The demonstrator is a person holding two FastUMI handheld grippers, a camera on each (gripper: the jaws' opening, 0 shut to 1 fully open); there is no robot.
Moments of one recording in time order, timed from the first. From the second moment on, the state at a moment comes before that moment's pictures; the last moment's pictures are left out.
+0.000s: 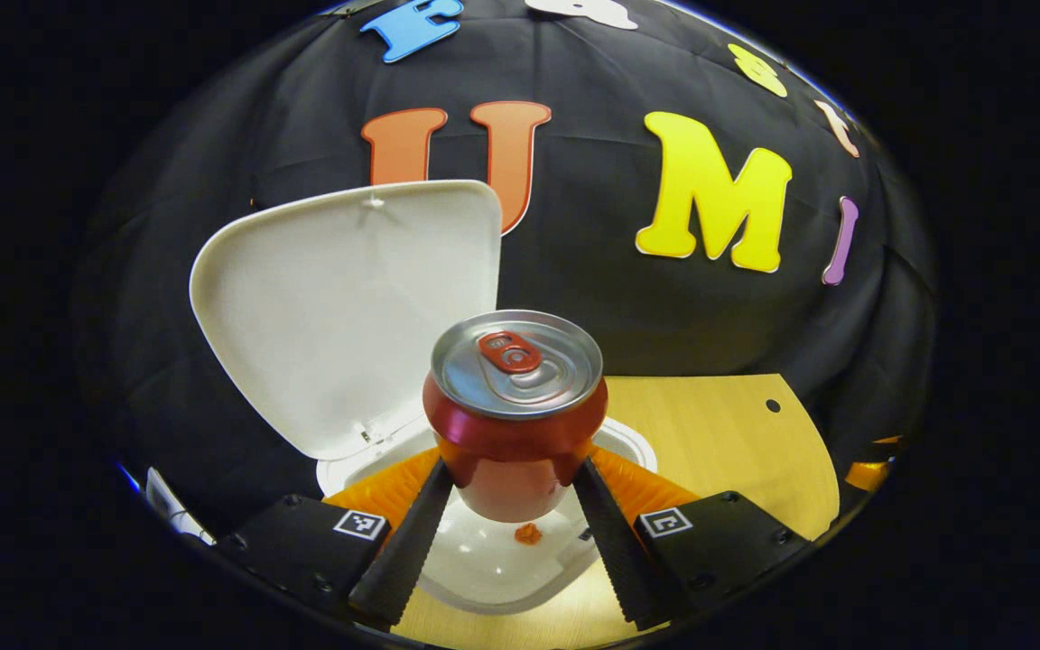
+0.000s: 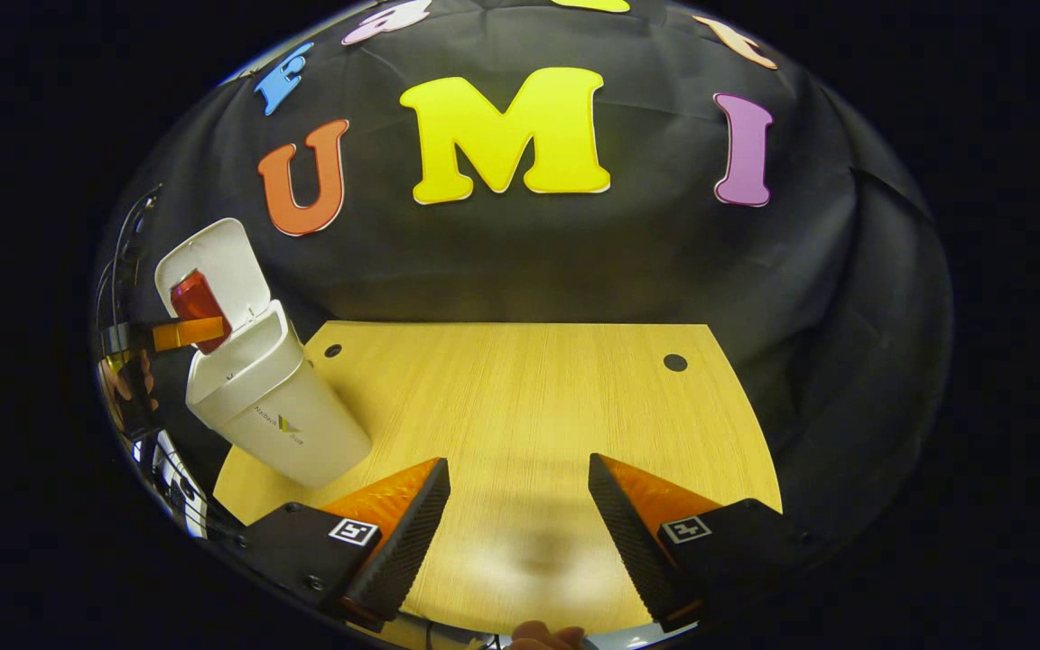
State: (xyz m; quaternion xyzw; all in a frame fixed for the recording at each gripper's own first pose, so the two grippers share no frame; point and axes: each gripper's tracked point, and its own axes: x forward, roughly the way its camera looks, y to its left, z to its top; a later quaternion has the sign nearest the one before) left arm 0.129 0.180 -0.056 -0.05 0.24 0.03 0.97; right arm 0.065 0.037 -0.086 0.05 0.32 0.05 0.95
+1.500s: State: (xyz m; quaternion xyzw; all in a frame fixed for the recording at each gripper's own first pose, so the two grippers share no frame) left arm 0.119 0.174 0.050 -0.07 0.14 0.11 0.98; right arm 0.037 0.024 -0.128 0.09 0.35 0.08 0.93
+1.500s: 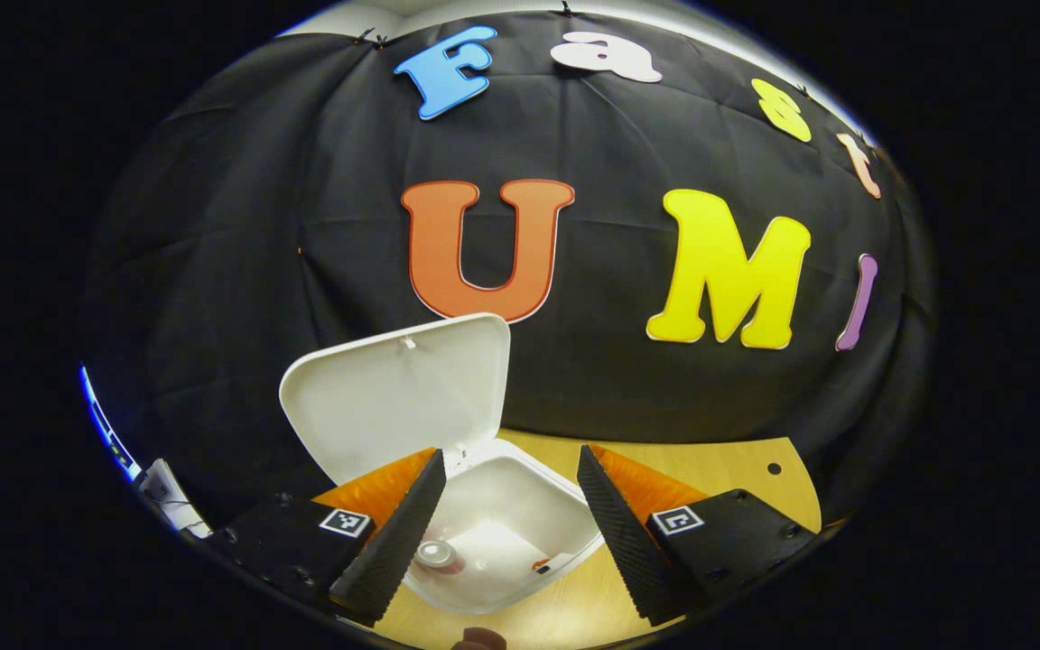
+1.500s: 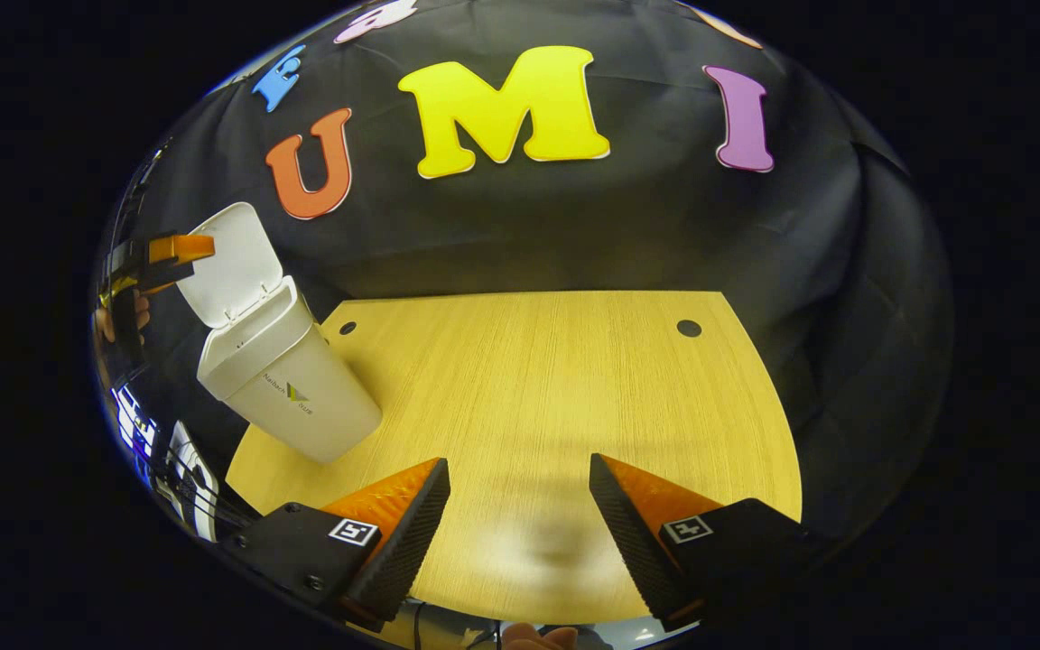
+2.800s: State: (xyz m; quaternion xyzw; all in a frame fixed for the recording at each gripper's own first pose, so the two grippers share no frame) left arm 0.211 0.301 0.069 -0.13 0.15 0.32 0.93; right arm 0.036 -0.003 -0.171 0.09 0.39 0.04 0.92
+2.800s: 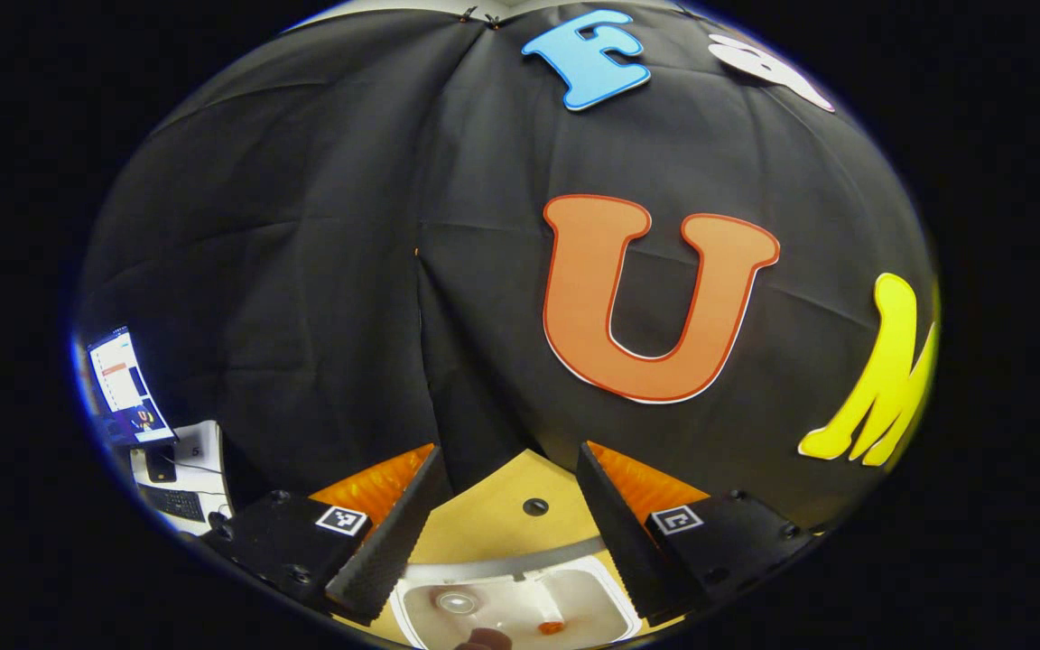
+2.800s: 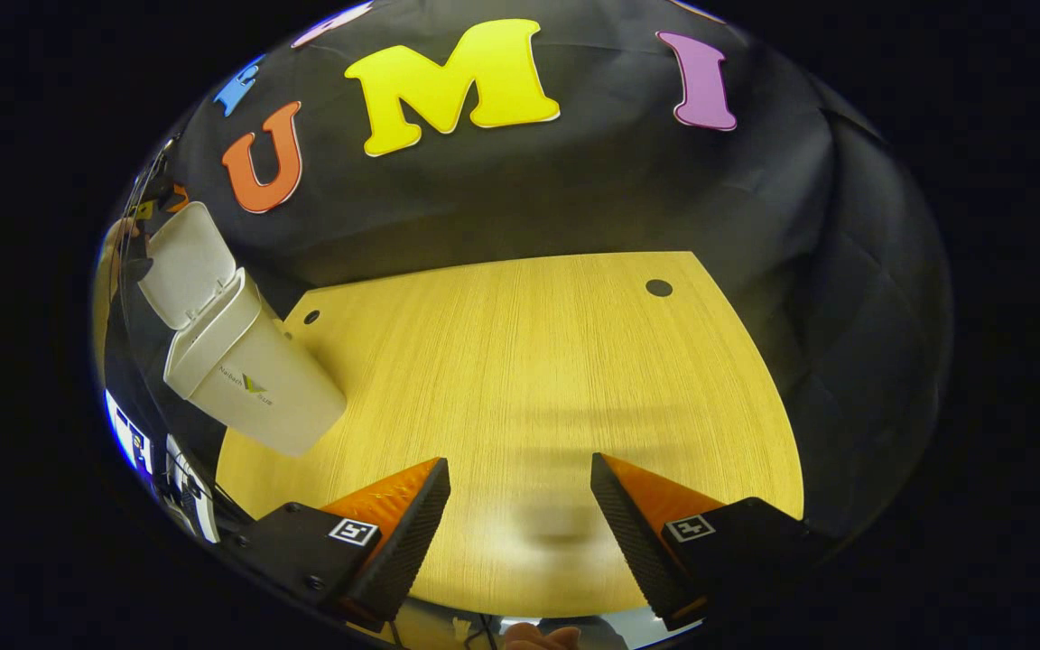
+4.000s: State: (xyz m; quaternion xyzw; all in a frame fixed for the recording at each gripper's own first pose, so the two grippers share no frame) left arm 0.134 0.166 -0.064 -0.12 0.21 0.35 0.91; right arm -0.005 -0.080 -0.225 0.07 0.42 0.10 0.90
